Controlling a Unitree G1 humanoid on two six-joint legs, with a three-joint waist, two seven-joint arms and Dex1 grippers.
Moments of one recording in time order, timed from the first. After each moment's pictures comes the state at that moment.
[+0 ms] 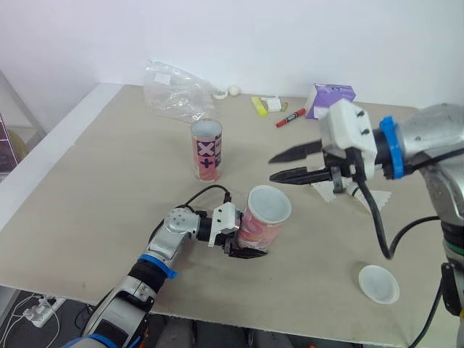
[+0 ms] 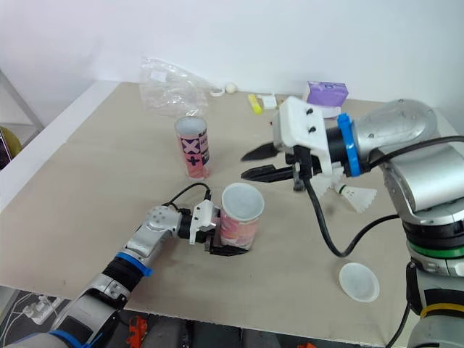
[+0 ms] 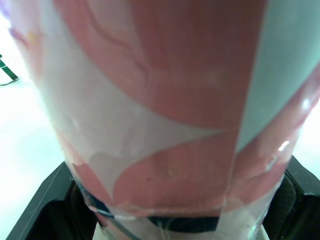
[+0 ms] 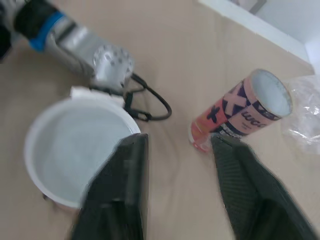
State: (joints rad) left arm -0.55 0.17 -0.35 0.49 -0.16 -0.21 -1.25; right arm -0.83 -0.94 0.10 -0.38 0.47 0.66 1.30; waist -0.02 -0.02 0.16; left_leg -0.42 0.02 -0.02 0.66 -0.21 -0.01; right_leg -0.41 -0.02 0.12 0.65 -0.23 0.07
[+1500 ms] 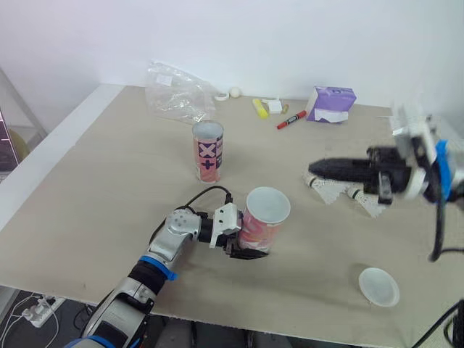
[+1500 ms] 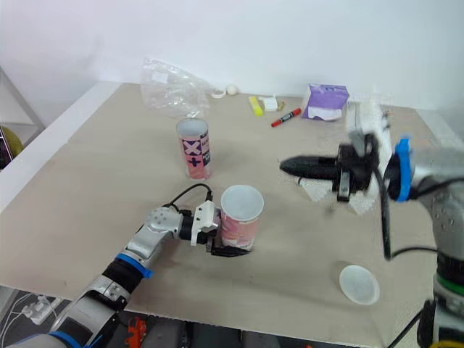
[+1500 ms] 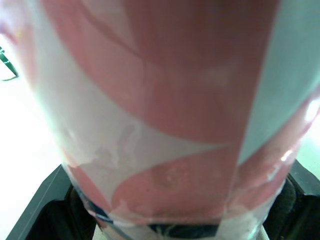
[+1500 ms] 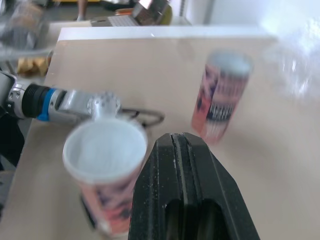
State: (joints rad) left arm -0.54 0.18 -0.35 0.45 -0.16 -0.15 -1.23; right arm -0.41 -0.92 -0.32 -0.39 0.70 0.85 1.18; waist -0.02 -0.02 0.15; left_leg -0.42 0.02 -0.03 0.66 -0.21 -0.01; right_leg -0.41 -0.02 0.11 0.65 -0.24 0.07
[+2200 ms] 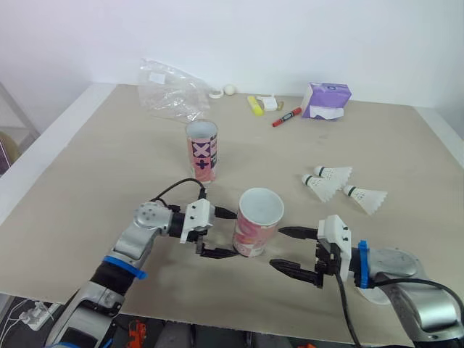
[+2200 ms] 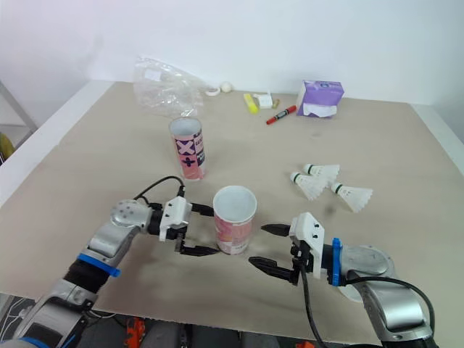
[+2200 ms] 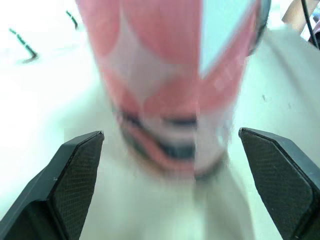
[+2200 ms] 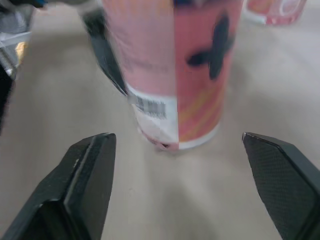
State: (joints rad) left arm -0.46 0.41 -0.27 0.21 -0.22 -0.07 -1.30; right arm 0.05 -0.66 -0.04 -0.36 0.40 0.34 1.05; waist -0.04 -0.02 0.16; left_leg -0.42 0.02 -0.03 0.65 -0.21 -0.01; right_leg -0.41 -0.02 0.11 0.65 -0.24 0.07
